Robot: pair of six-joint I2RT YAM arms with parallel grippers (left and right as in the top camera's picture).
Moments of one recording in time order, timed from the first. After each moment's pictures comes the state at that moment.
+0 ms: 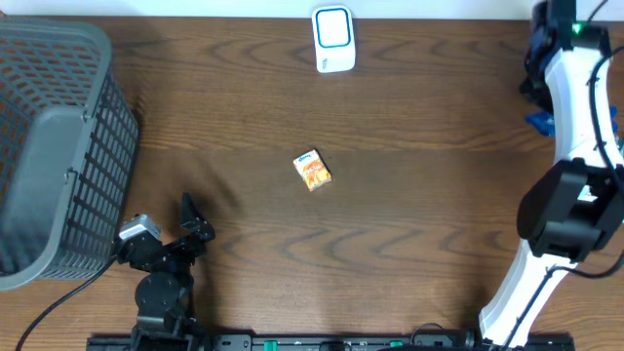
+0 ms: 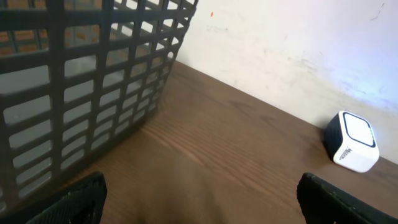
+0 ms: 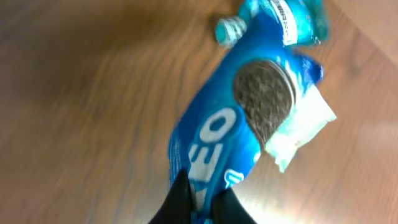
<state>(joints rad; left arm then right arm) -0.13 0.01 0.07 -0.20 -0.38 -0.40 -0.19 2.16 1.97 -1.16 0.62 0.68</state>
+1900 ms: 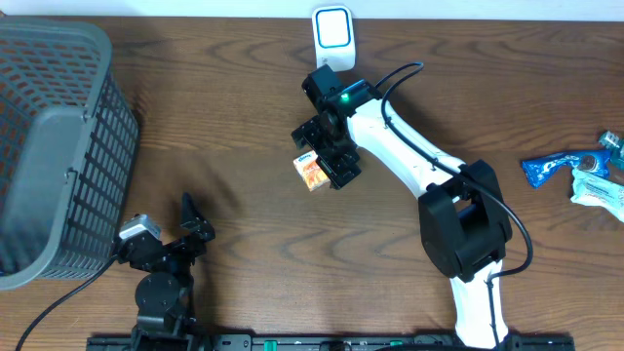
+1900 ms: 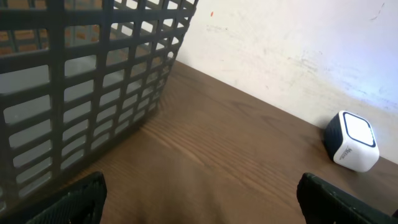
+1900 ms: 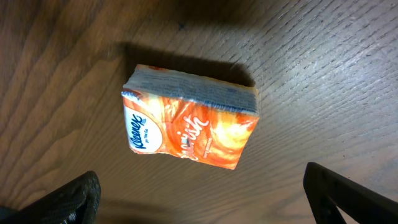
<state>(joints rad) -0.13 0.01 0.07 -0.20 -0.38 -0.40 0.58 2.17 1.78 -1.03 -0.25 1.48</state>
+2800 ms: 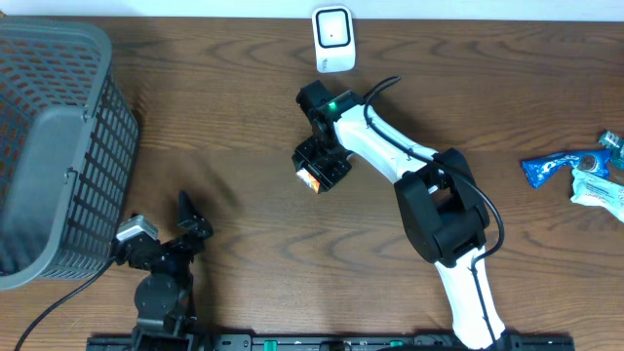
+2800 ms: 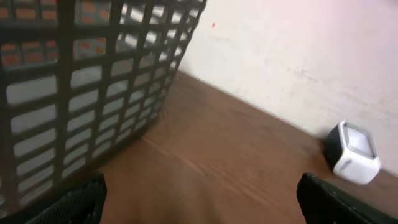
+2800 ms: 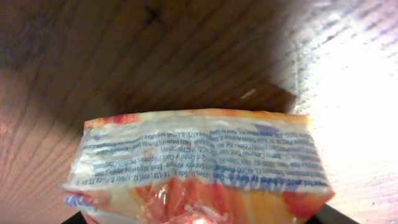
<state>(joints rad) -0.13 0.01 0.05 -0.12 -0.40 -0.40 0.59 2.31 1.79 -1.00 -0.33 1.37</state>
